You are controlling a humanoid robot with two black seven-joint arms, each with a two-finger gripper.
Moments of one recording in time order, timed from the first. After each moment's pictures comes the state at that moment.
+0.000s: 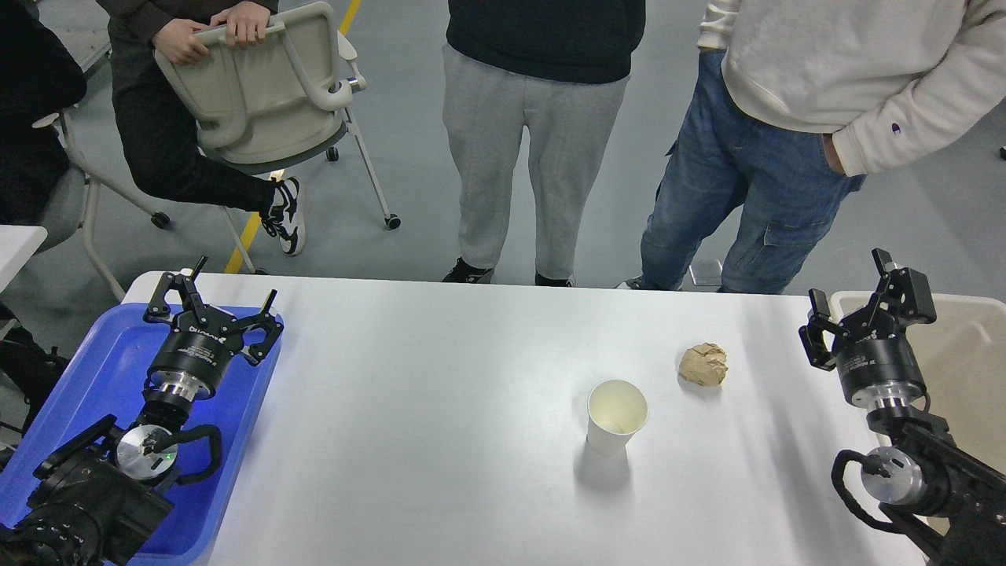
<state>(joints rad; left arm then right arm) -0.56 0.27 -0.94 -0.27 -0.14 -0.79 -0.32 0.45 -0.46 0.68 0.82 -0.08 0.03 0.79</state>
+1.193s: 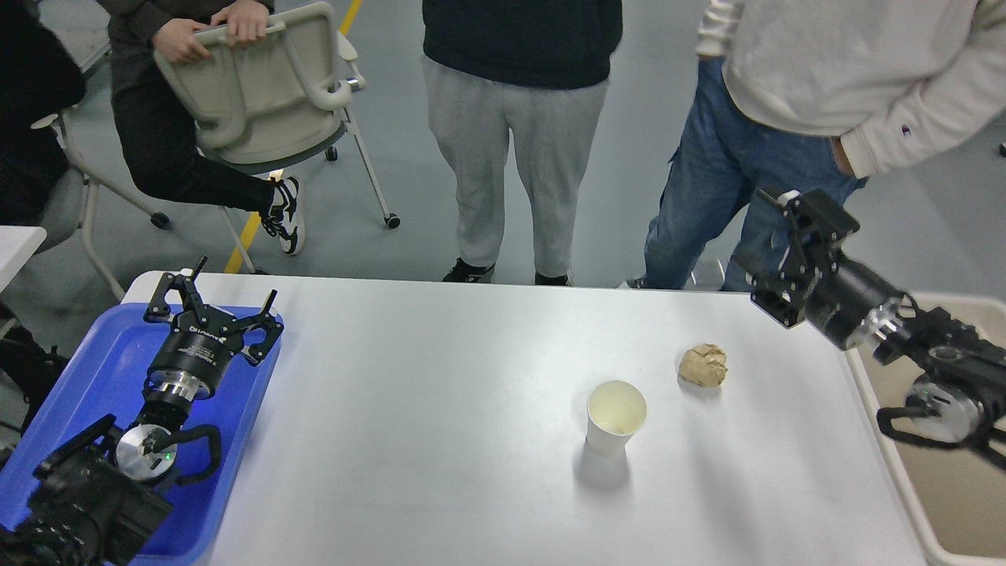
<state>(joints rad) -0.56 0.27 -0.94 -0.27 -0.14 -0.79 -0.32 0.83 -0.78 0.20 1.20 -0.24 0.04 0.56</state>
